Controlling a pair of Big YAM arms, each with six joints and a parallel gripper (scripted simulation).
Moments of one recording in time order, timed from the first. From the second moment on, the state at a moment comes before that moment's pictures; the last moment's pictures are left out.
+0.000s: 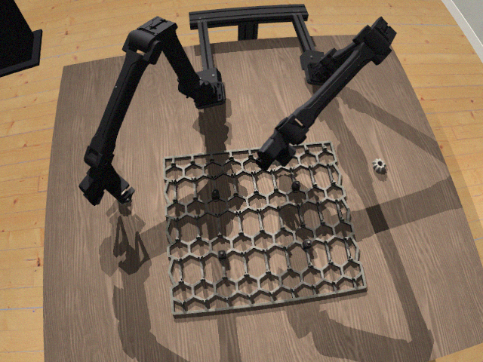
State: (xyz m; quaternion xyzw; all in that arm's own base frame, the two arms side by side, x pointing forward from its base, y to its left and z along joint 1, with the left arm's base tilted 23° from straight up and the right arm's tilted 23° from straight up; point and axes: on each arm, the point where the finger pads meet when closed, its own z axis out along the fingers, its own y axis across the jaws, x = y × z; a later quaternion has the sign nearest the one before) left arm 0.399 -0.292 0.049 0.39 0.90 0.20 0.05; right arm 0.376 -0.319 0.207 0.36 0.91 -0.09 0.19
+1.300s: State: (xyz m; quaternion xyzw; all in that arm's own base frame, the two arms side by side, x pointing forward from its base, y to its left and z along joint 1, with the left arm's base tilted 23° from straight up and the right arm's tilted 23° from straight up) left arm 0.347 0.132 0.150 0.39 0.89 0.22 0.06; right arm 0.362 -0.304 0.243 0.30 0.82 -0.19 0.45
